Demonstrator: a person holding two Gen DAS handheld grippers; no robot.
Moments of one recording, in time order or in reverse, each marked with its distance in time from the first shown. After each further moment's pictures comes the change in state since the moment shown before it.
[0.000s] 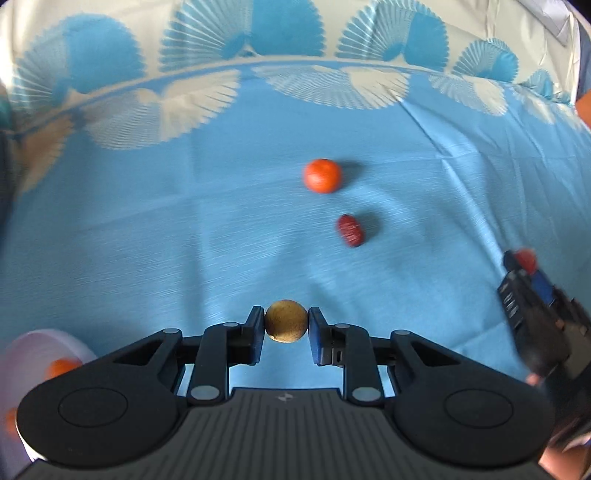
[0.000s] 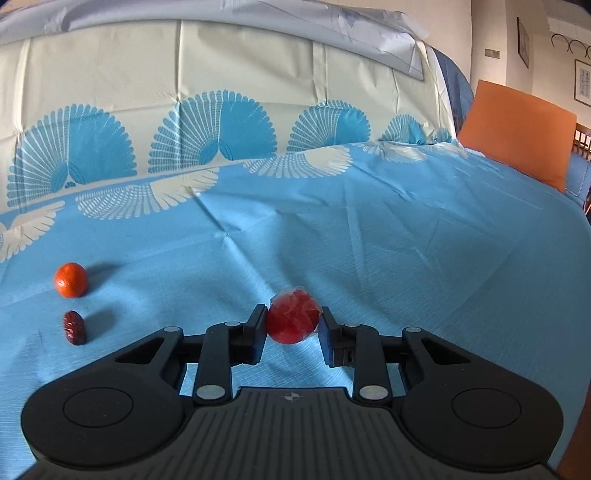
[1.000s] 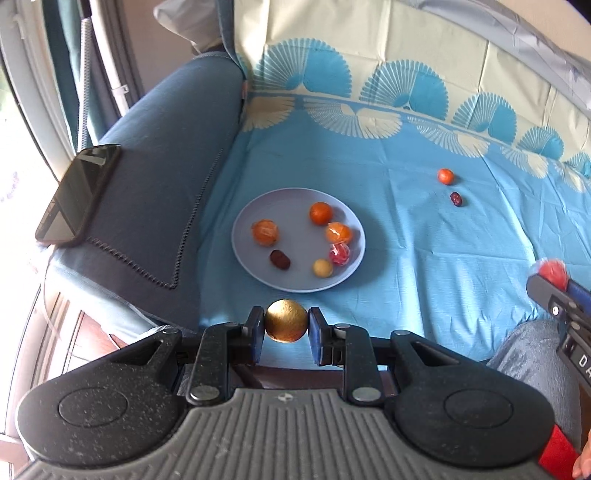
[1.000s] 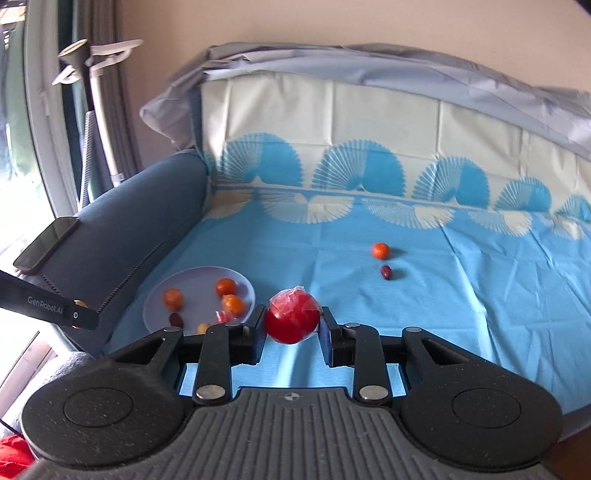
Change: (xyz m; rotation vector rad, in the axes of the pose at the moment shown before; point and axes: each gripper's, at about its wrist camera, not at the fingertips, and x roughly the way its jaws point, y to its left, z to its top) left arm -0.253 0.146 -0.234 -0.297 -0.138 0.171; right arm -0.348 0.017 -0.005 -0.346 0.020 0.672
